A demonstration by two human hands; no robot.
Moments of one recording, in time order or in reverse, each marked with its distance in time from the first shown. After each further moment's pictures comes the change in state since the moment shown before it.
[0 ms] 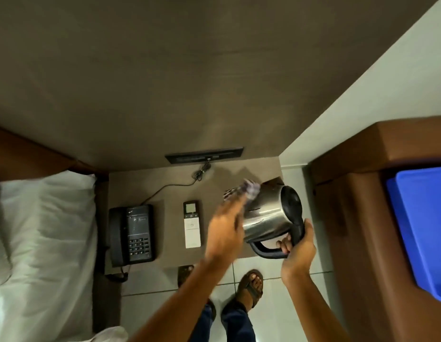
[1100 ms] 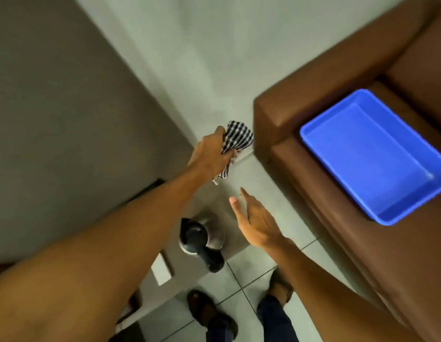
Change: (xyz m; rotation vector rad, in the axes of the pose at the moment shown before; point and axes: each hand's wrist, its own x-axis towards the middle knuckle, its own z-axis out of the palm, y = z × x) left_hand 0.177 0.242 0.117 0.454 -0.397 0.266; right_hand 0.072 -0.104 -0.090 -0.950 -0.399 -0.443
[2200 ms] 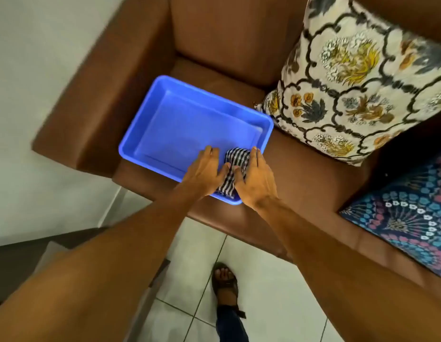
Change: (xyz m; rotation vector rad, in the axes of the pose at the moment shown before) left_hand 0.079 0.287 0.364 0.304 -0.431 0.559; right_hand -0.027 0.304 -0.263 0.040 0.575 0.462
